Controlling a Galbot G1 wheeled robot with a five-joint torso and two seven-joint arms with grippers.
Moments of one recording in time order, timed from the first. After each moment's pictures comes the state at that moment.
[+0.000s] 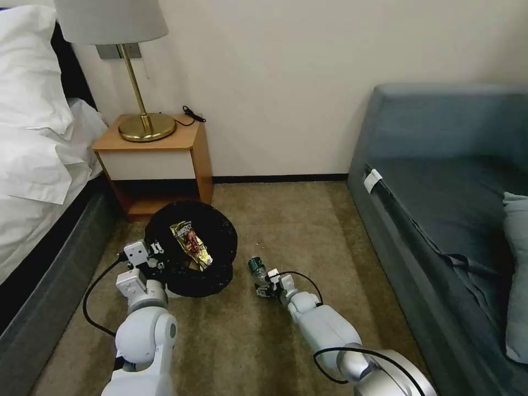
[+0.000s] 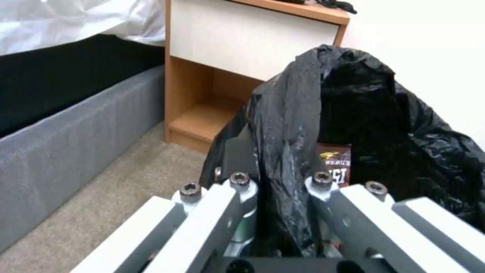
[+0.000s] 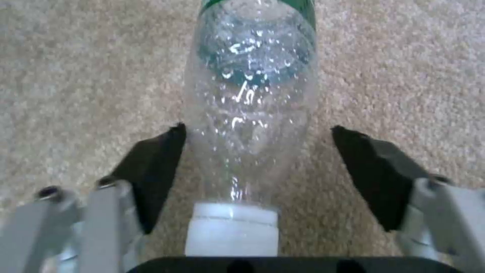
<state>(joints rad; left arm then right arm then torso) 1.31 -1.58 -0.61 -2.01 -0.19 0.27 -0.31 -0.56 1.61 0.04 0.37 0.09 0.09 -0.20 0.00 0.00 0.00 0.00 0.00</state>
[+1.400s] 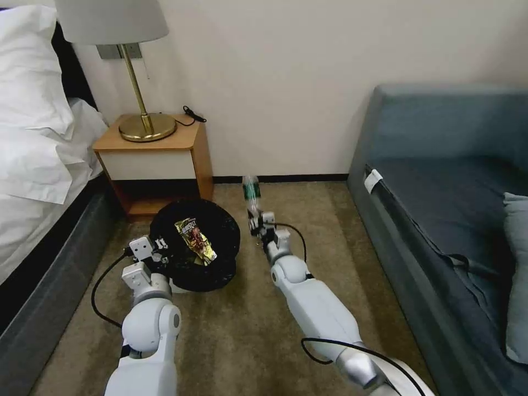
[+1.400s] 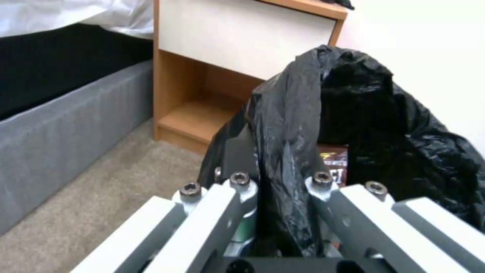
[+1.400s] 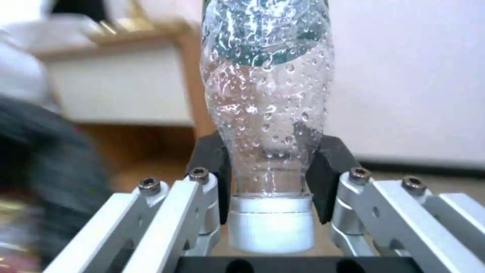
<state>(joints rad) 1.24 -1.57 -0.60 -1.94 -0.22 0.27 -0.31 -0.65 1.55 -0.05 1.14 0.34 0.16 0.06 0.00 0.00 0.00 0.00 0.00</state>
